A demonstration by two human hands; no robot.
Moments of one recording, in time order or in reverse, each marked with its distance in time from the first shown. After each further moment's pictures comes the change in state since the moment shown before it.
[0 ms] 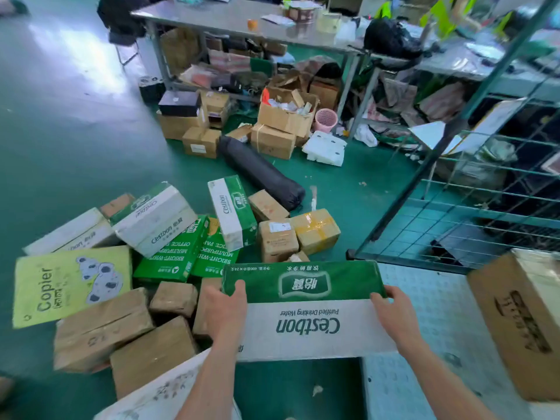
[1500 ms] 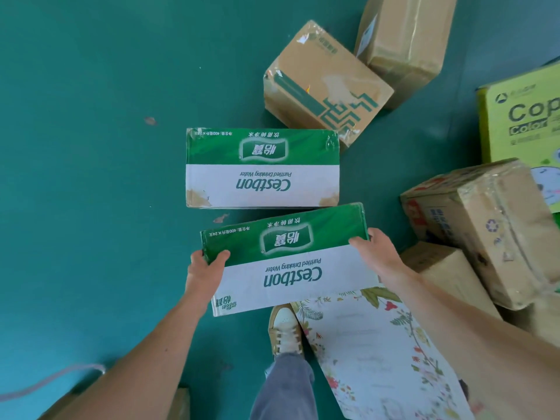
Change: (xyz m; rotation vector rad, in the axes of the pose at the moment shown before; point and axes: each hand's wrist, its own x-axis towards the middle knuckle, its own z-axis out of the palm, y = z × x) left_hand 0.168 -0.877 -0.290 -0.864 0.552 -1.183; right_hand -0.450 0.134 0.923 -1.240 -1.184 -0.690
